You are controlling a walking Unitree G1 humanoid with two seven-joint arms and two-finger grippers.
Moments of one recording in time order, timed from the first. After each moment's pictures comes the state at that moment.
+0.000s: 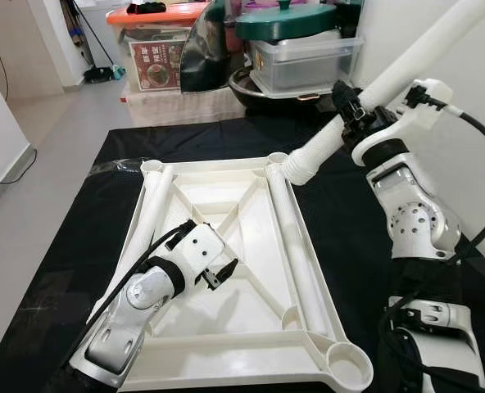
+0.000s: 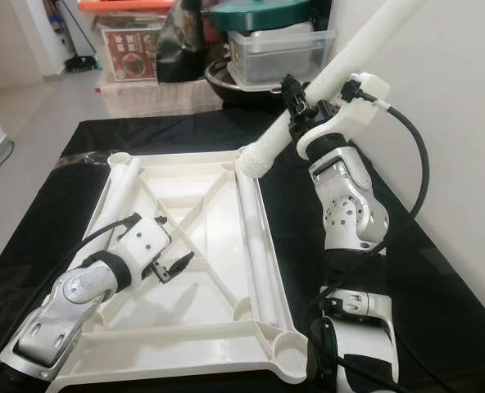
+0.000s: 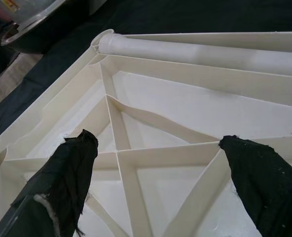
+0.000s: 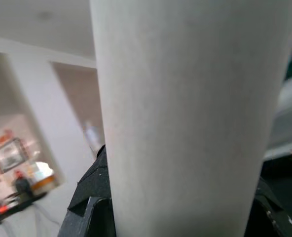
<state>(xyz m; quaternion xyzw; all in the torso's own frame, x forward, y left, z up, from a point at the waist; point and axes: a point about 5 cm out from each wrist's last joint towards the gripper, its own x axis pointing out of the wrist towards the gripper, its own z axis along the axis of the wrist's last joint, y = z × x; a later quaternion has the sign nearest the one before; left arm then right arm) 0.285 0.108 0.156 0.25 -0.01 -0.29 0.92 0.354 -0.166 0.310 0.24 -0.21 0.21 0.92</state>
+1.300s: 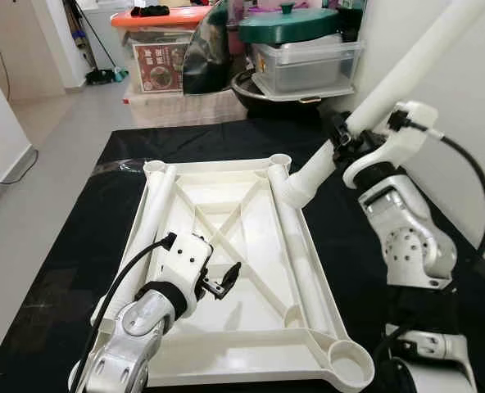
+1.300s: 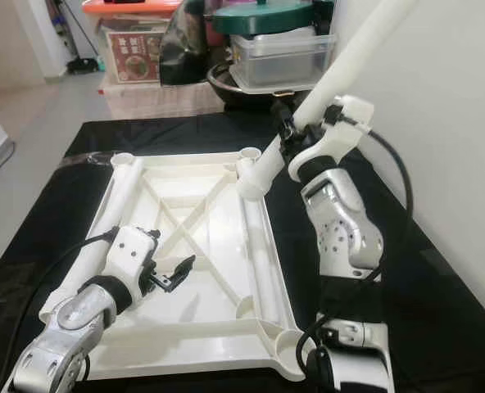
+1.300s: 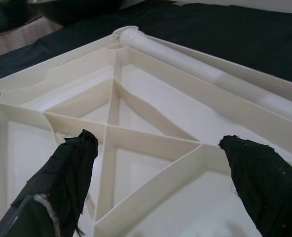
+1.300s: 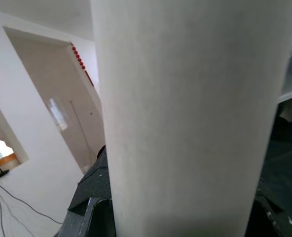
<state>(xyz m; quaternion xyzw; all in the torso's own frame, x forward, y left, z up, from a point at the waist) 0.258 0.114 0.147 0.08 0.02 -0.22 0.97 0.337 -0.170 0.264 0.21 -0.15 0.13 0.96</state>
